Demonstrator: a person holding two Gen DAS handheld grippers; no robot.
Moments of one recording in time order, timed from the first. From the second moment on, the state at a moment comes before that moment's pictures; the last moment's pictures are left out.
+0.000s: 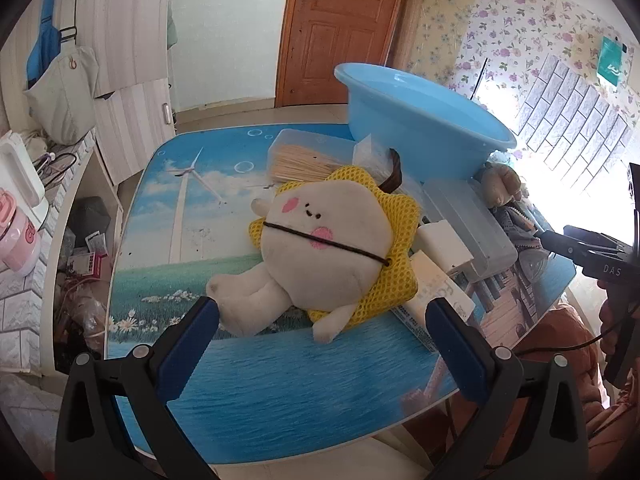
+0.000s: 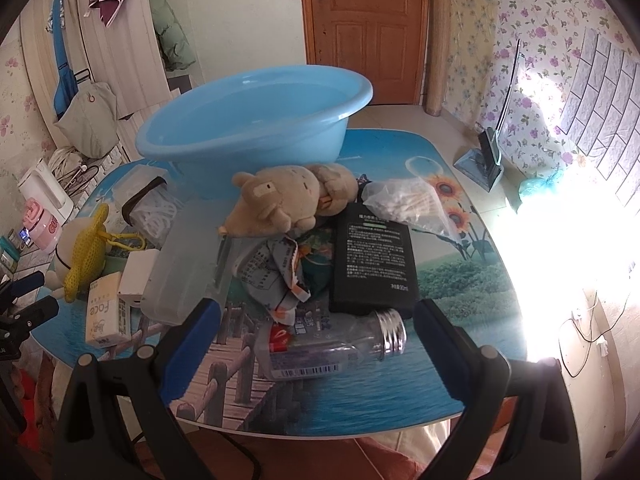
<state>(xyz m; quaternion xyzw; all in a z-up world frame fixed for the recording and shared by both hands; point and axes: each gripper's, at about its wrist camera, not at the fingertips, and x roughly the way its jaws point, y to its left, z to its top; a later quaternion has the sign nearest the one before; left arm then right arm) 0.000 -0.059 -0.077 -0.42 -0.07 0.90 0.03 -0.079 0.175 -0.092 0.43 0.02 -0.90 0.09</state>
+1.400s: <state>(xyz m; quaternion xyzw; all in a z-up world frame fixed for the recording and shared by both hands) -0.054 -0.052 -0.091 -0.43 -0.08 0.90 0.07 -0.082 0.180 -0.122 0.46 0.03 -0.88 0.11</state>
